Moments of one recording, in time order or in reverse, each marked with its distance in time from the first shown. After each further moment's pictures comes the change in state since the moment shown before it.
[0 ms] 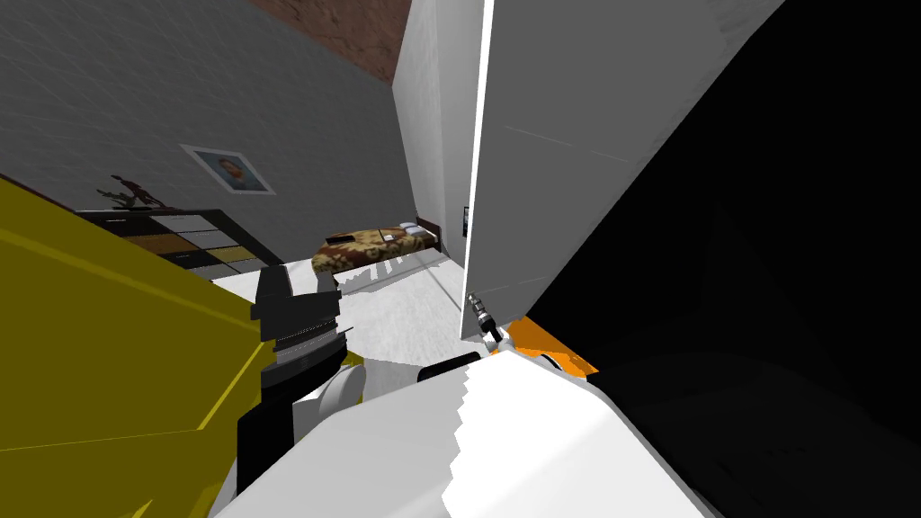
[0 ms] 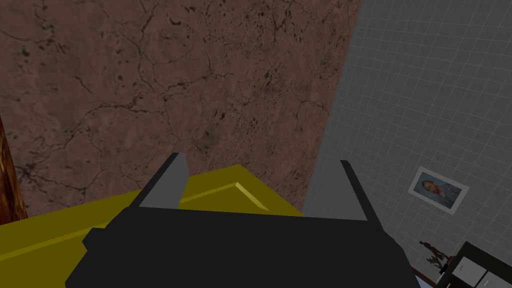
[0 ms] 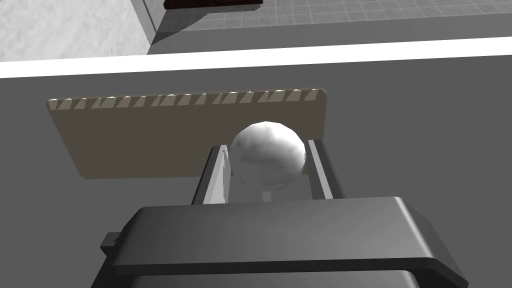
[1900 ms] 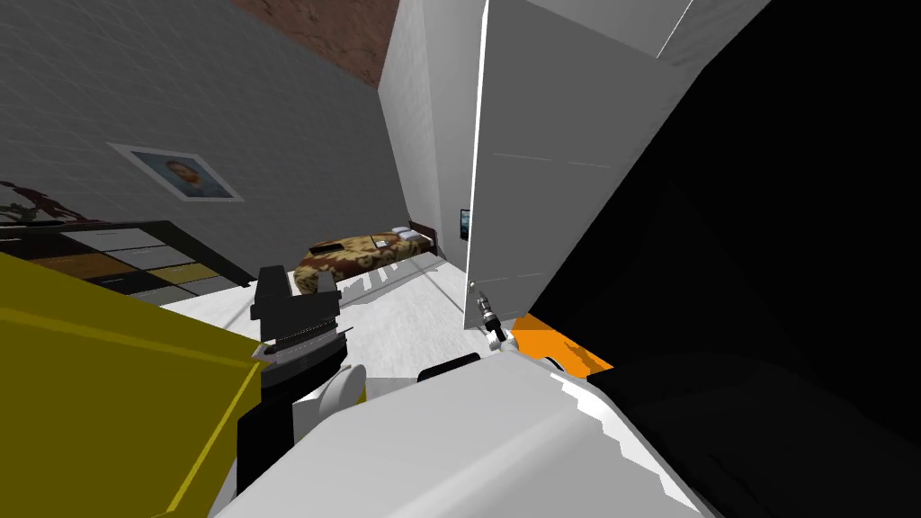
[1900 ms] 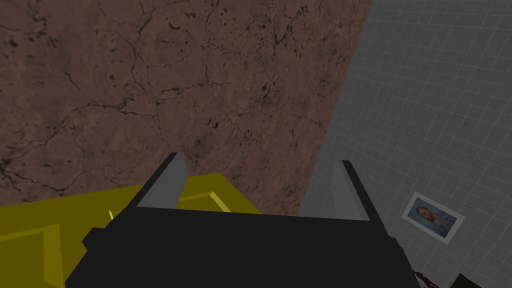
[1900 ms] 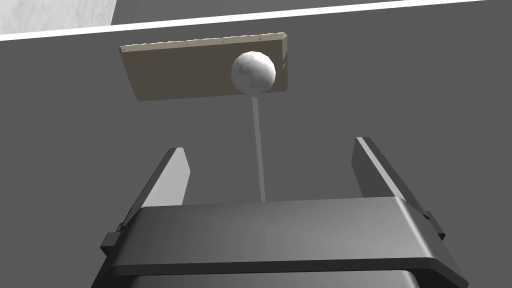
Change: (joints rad) arm 0.010 -0.005 -0.098 -0.004 -0.066 0.013 0.045
